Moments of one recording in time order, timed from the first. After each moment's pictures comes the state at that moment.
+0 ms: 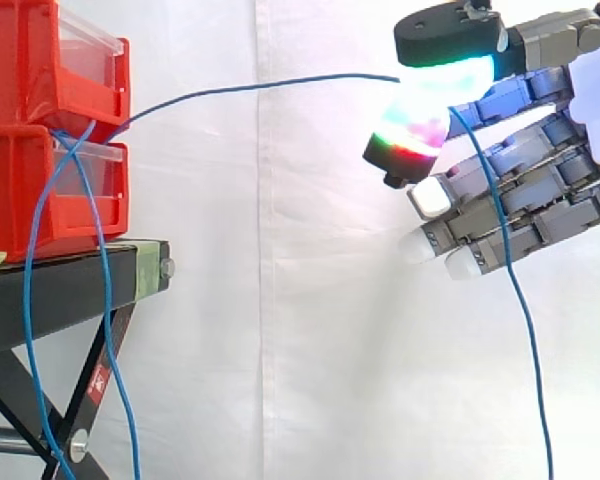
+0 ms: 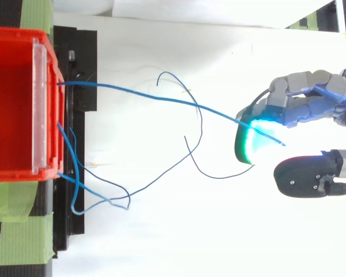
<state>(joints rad) 0.44 -1.67 -1.89 -2.99 -0.71 0.05</state>
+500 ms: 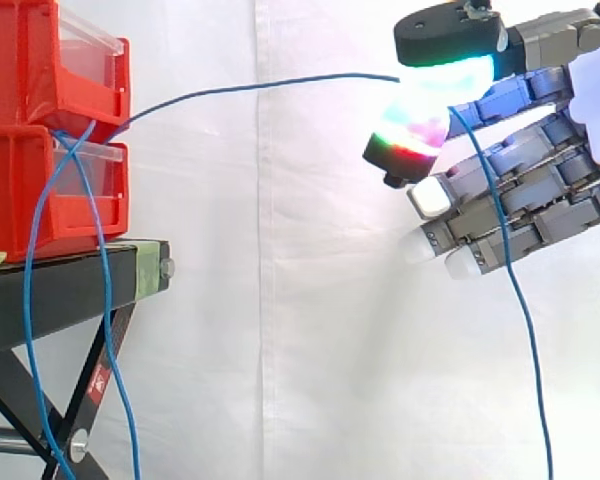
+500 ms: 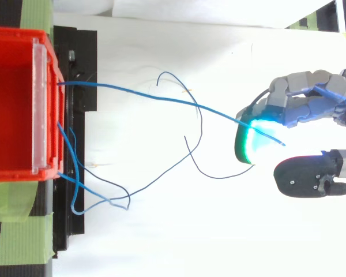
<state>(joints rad) 0.44 -1.67 -1.89 -2.99 -0.71 0.05</state>
